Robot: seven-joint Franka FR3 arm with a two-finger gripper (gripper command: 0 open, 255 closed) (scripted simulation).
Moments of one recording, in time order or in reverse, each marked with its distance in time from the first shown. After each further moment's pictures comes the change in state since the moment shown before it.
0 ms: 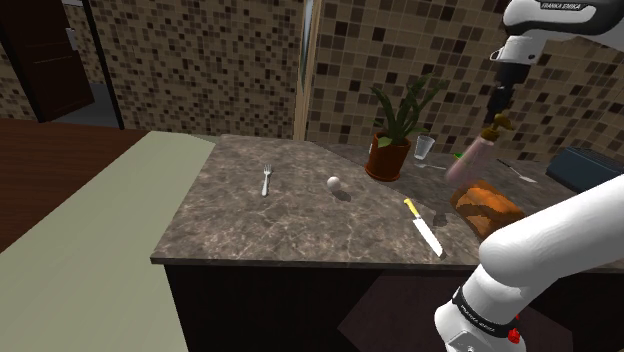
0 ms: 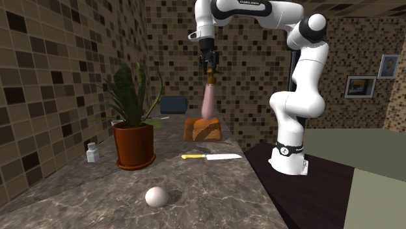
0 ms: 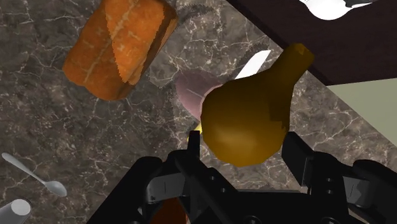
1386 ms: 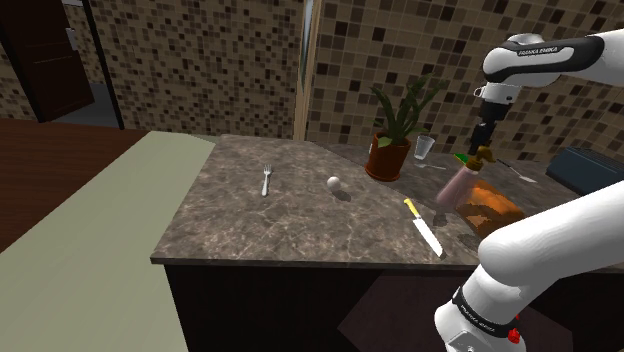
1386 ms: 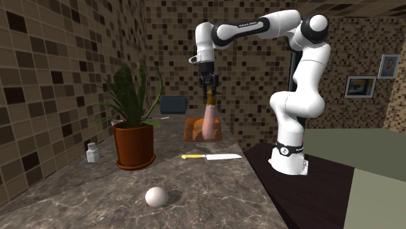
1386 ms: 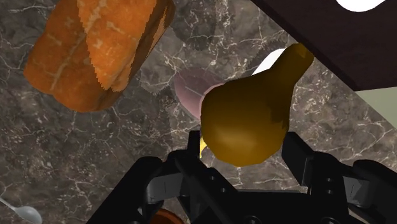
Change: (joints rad) arm -0.020 -0.046 -0.029 -0.316 -0.034 0.273 0.023
